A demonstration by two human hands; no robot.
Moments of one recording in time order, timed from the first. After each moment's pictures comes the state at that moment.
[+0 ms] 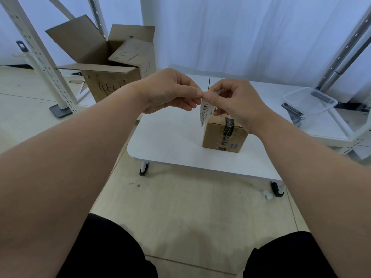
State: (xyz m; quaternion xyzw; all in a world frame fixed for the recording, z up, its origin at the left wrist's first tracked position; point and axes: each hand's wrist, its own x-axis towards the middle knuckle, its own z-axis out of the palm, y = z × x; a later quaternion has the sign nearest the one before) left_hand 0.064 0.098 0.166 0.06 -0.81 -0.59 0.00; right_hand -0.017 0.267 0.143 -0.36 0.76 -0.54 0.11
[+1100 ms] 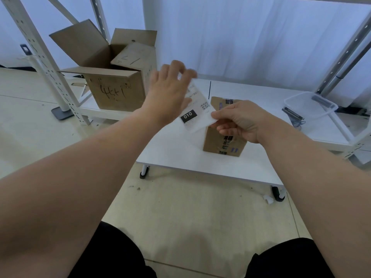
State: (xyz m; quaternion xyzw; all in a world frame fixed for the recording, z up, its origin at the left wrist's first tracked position) left_hand 0.053 0.100 0.136 0.08 -0.96 0.01 0.26; right_hand -0.028 0.273 0.136 -0.14 0.74 -0.57 0.34
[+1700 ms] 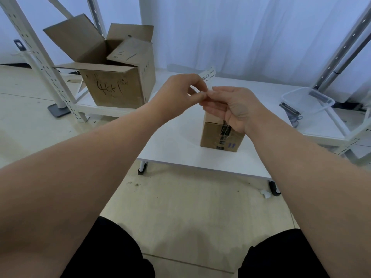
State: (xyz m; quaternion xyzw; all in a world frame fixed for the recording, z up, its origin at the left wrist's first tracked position) left_hand 0.046 0.119 0.136 0.04 -0.91 -0.34 0.22; right_hand -0.024 0.261 0.136 -0.13 0.58 -0.75 0.30
